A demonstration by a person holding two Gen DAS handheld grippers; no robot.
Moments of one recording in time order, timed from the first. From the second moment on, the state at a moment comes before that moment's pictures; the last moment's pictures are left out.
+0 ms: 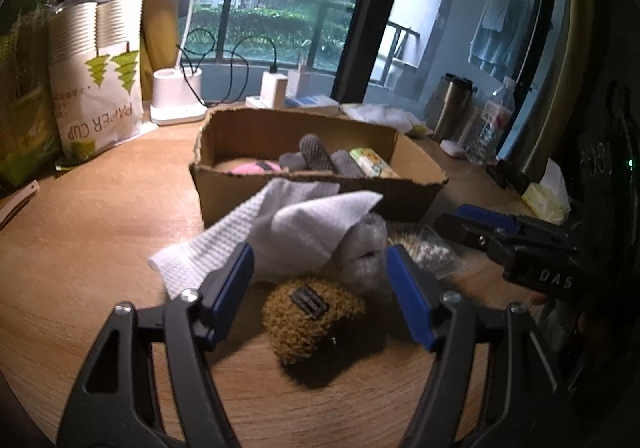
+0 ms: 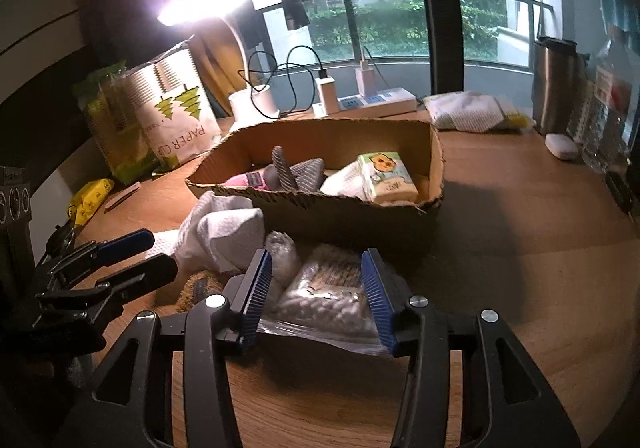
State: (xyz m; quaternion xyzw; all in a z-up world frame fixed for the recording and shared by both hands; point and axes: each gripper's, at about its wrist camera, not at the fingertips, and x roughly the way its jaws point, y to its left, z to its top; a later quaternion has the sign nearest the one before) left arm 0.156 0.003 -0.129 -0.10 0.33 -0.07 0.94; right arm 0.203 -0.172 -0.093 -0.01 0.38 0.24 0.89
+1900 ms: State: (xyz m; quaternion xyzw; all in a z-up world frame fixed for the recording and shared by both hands) left arm 0.166 -0.035 -0.162 -0.03 0.39 -0.09 0.92; right arm 0.207 -0.195 -0.120 0.00 0.42 0.23 0.88
